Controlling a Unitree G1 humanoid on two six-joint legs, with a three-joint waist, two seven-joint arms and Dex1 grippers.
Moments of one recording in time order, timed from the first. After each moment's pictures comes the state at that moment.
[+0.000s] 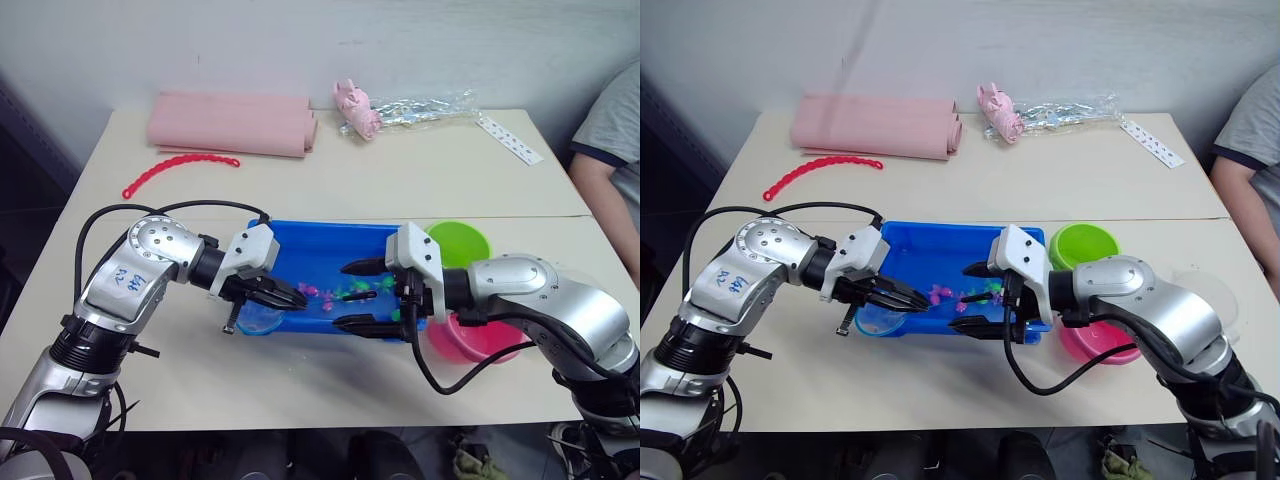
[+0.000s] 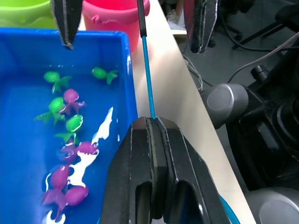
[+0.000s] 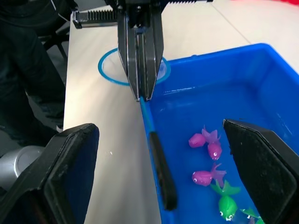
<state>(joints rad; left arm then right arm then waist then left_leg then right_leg) -0.64 0.78 -0.24 -0.16 -0.39 0.50 -1.33 -0.54 -0.77 0.22 -0.54 0.70 0.84 0.83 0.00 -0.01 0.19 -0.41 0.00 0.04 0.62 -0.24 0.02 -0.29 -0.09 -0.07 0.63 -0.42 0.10</state>
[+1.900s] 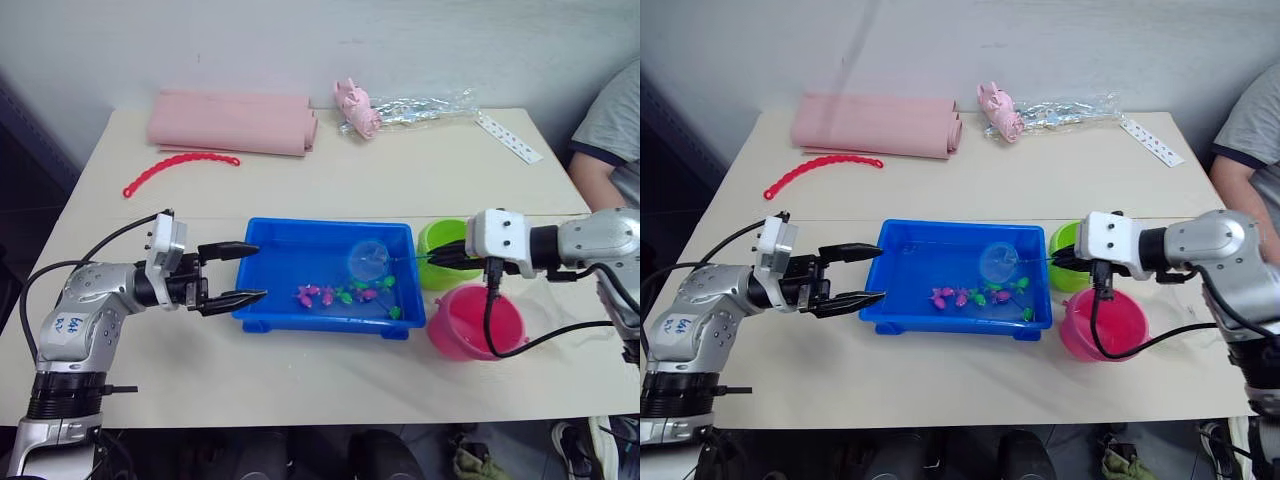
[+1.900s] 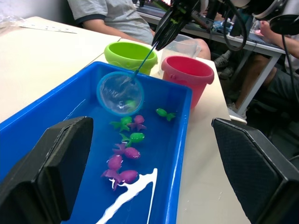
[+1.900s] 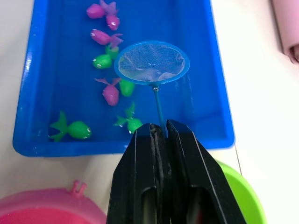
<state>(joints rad) -0.33 0.69 0.16 -0.07 -0.59 0.39 -1.21 -0.57 -0.97 0.14 -0.04 0.18 0.10 1.23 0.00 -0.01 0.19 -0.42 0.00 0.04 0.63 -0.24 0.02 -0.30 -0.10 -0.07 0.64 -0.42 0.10</state>
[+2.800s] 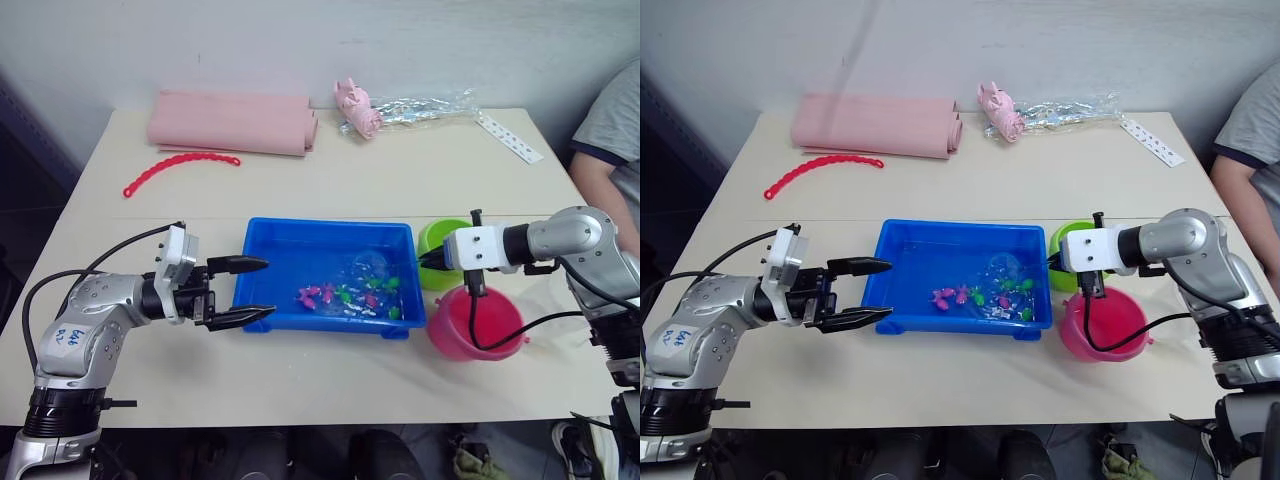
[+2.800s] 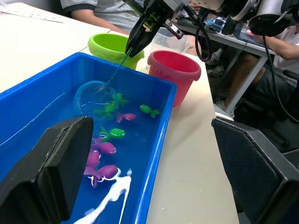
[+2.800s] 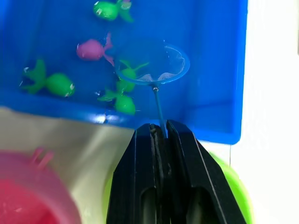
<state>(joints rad) -0.27 0.69 0.16 -0.18 -0.61 0.47 -1.17 -0.67 -0.93 0.22 0.20 -0.03 -0.20 1.30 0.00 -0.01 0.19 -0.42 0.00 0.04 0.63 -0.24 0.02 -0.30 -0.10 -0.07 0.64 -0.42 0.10</state>
